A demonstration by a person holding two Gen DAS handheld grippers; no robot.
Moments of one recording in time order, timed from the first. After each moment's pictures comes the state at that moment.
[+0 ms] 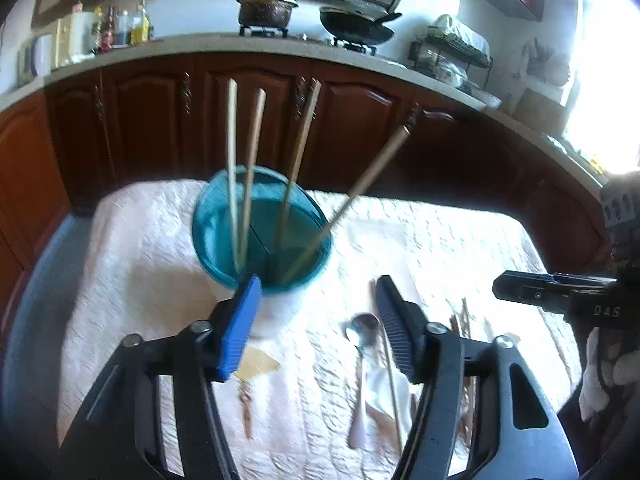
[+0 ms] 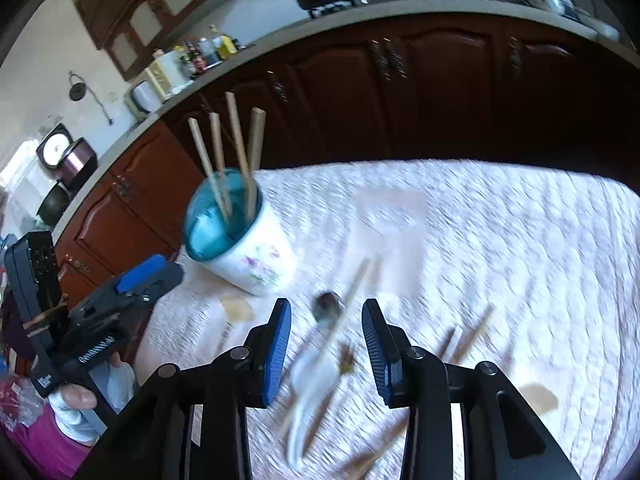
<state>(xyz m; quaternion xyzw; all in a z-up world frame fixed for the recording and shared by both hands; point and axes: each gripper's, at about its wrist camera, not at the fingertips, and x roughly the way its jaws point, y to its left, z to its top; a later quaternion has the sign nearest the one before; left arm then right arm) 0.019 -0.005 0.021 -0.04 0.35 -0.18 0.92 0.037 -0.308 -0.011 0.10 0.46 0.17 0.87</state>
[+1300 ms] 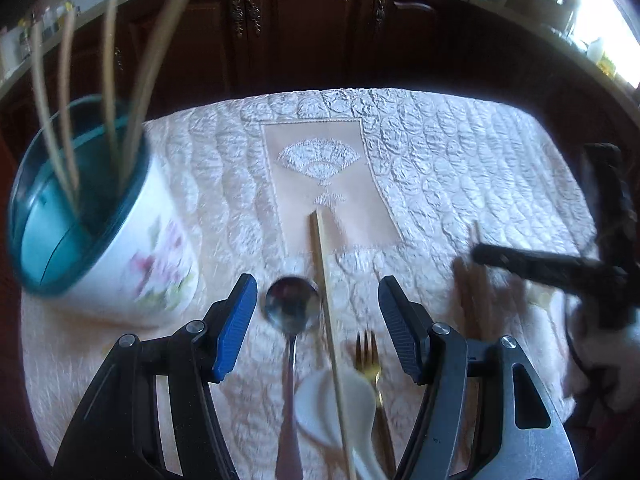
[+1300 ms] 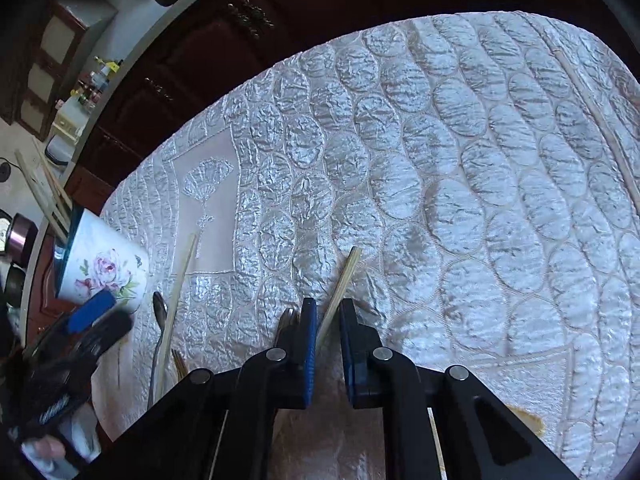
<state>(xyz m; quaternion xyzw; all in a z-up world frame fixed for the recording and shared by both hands) 0.072 -0.140 -0.051 0.07 0.46 -0.19 0.86 0.073 -0.426 -0.140 0.21 0.52 0.07 0.82</state>
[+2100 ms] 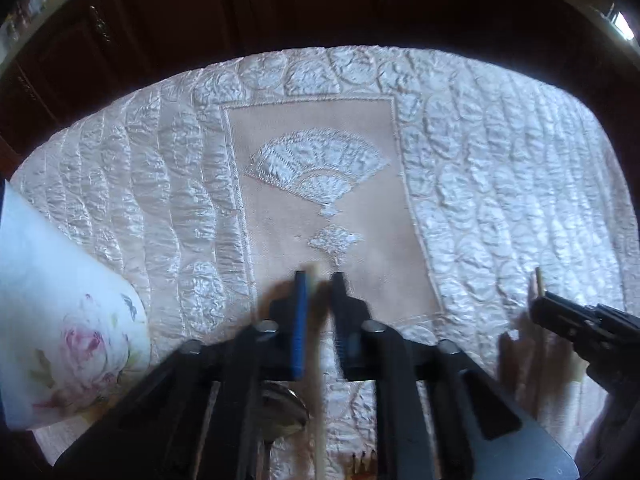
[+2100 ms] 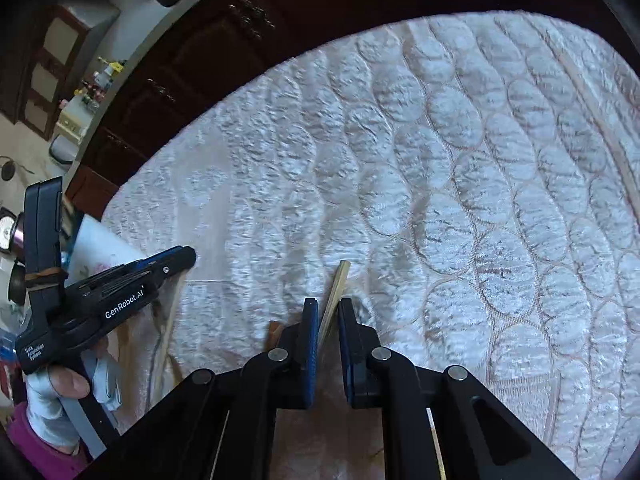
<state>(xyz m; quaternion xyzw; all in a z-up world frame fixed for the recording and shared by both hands) 0.153 -0.185 -0.099 0.08 0.53 -0.17 0.83 0.081 -0.439 -0.137 0.21 0.52 0.08 0.83</state>
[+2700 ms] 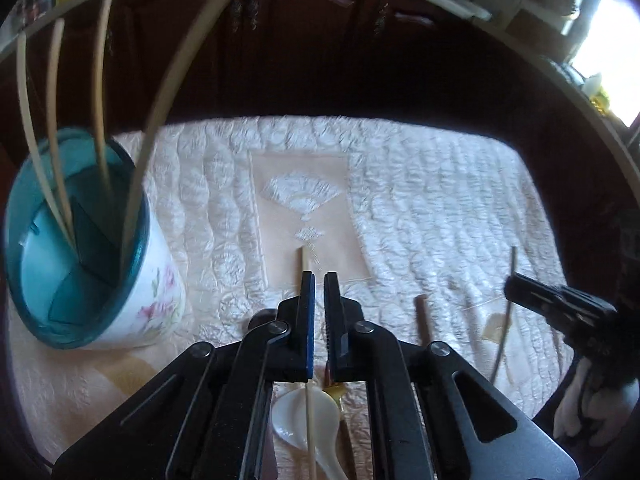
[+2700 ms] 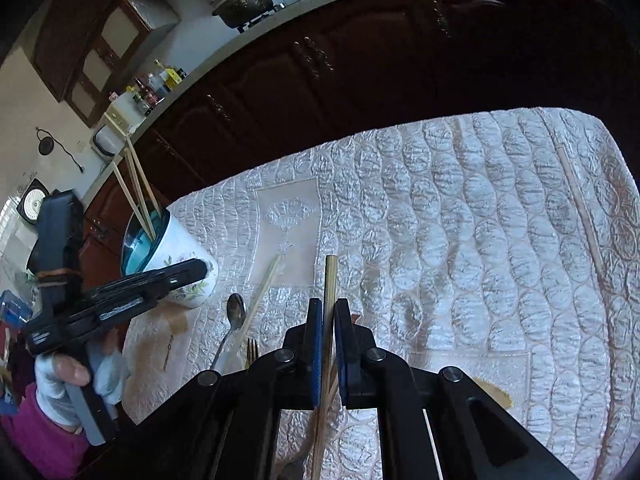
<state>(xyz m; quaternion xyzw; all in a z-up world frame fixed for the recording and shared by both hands) 0.101 -0.127 -0.021 0.01 0.49 -0.22 0.84 0.038 -0.411 -0.061 0.17 0.46 0.13 0.86</state>
